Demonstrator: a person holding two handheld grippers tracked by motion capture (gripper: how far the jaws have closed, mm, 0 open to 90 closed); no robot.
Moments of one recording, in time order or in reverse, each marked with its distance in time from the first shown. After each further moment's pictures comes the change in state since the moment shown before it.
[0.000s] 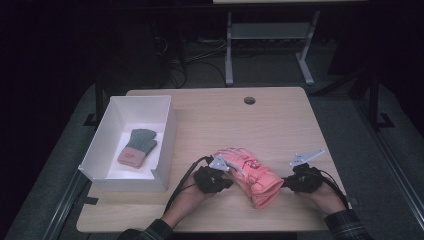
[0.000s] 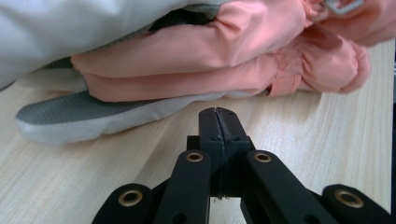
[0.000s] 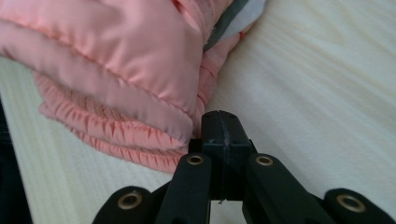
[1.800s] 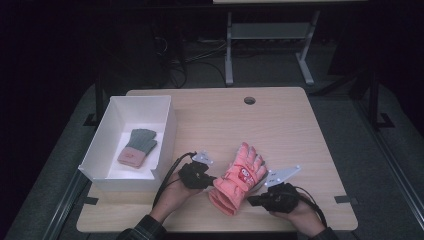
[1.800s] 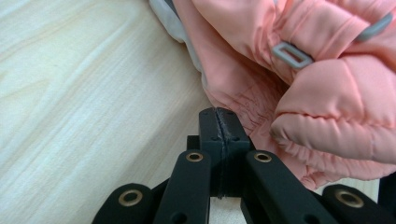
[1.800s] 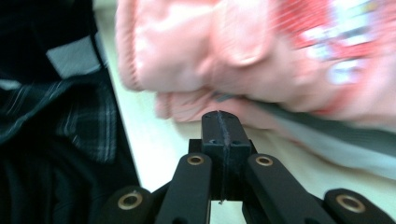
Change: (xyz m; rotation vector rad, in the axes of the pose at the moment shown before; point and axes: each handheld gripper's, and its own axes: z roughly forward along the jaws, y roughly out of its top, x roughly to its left) left arm 0.025 -0.018 -0.029 0.019 -0.016 -0.099; right arm 0.083 0.017 0.022 -0.080 0.155 -0.114
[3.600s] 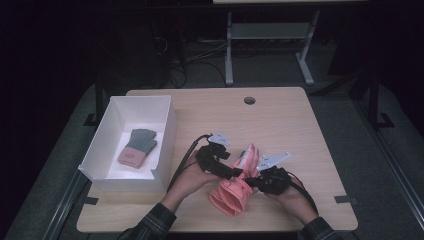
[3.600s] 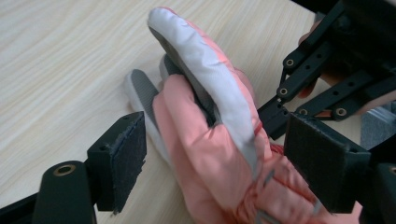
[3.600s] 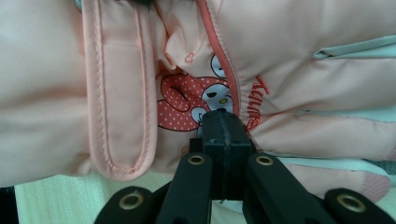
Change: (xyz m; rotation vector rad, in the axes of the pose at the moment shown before) left arm -0.011 0.069 0.010 -0.083 -0.029 0.024; right arm -0.034 0.022 0.024 0.031 -0.164 -0.005
